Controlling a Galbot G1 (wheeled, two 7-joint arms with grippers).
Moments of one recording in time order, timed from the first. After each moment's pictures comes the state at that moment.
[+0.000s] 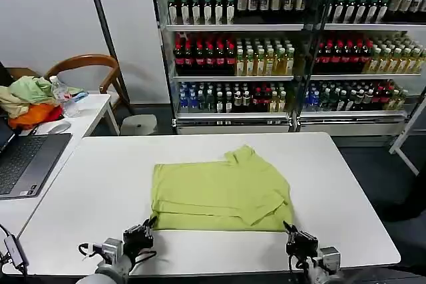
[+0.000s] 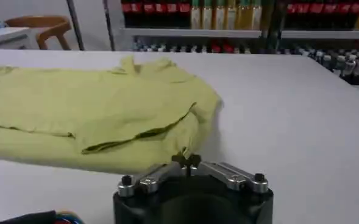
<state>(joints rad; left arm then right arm) 1.50 -1.01 -0.36 -2.01 -0.47 0.44 -0.16 -1.62 1.01 0.39 2.14 0.49 -0.37 0.24</state>
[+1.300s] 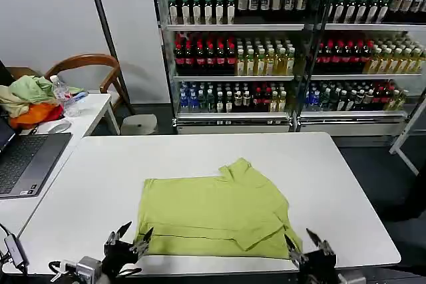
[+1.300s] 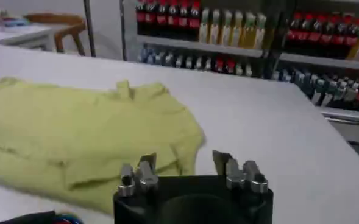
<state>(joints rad) 1.69 -0.94 -0.50 -2.22 -0.47 0.41 -0.17 -1.70 0.95 0.51 2.34 0.50 -0.46 0.26</state>
